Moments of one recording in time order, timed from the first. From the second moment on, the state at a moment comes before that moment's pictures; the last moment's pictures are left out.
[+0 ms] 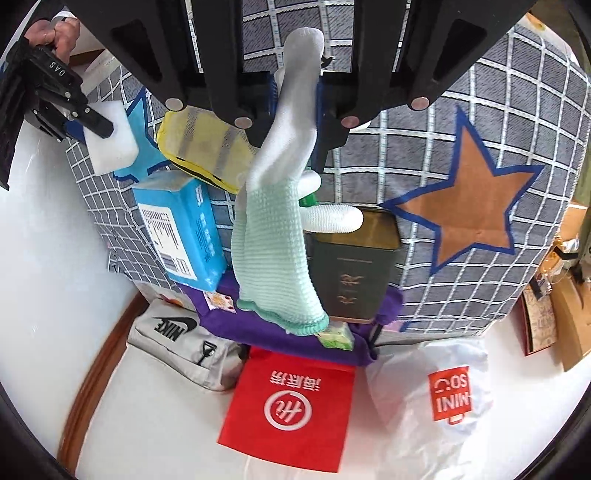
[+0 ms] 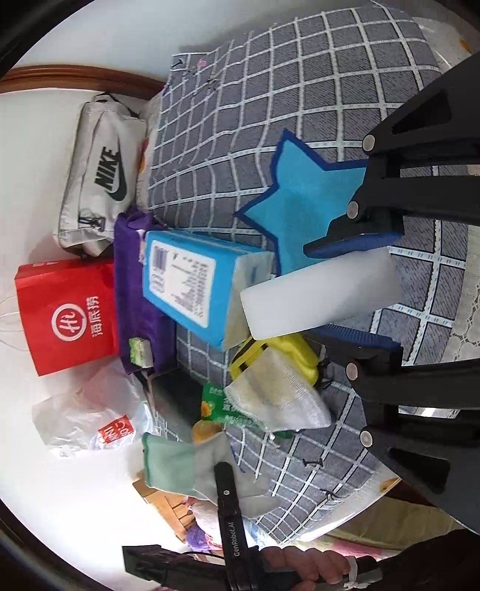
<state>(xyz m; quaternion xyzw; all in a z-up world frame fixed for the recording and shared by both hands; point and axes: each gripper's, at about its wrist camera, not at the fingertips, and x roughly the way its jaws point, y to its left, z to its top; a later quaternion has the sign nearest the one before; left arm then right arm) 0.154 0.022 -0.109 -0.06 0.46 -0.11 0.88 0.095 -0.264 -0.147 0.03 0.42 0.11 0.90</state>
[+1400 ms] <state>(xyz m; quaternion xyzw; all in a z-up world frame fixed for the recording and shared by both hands) 0.294 0.041 -0.063 -0.06 0.43 -0.09 0.89 0.248 -0.260 -0.070 0.00 0.37 0.10 0.92</state>
